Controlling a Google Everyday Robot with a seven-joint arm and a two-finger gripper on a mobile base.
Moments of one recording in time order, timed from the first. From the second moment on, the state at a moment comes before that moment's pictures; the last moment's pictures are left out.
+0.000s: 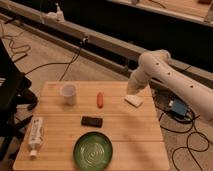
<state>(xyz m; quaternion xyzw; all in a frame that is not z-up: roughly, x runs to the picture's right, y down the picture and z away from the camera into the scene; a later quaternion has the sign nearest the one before) 0.127 0.032 0.781 -0.26 -0.14 0.00 0.96</state>
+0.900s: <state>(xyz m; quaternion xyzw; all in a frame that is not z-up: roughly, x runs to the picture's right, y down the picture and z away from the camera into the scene) 0.242 0.126 0.712 -0.28 -0.04 -0.05 0.96</state>
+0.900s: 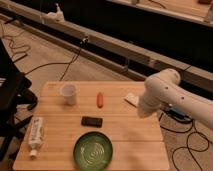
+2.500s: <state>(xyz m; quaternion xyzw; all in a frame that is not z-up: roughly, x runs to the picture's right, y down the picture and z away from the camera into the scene) 0.148 0.129 0.745 -0.34 -0.05 -0.16 0.93</state>
